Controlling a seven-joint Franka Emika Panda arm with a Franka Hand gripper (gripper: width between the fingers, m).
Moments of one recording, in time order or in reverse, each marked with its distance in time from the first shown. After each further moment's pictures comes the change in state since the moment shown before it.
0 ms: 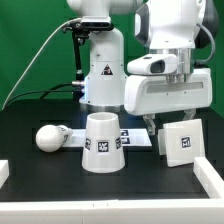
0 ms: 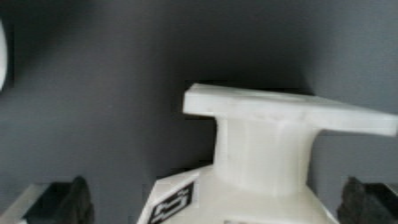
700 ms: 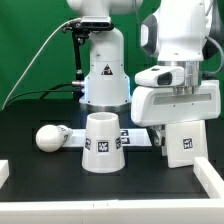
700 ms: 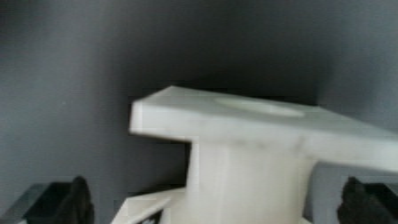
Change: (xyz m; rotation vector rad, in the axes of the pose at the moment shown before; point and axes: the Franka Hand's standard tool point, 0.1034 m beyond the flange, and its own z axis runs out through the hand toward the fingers) arm 0.011 -0.007 0.018 -0.011 0.004 0.040
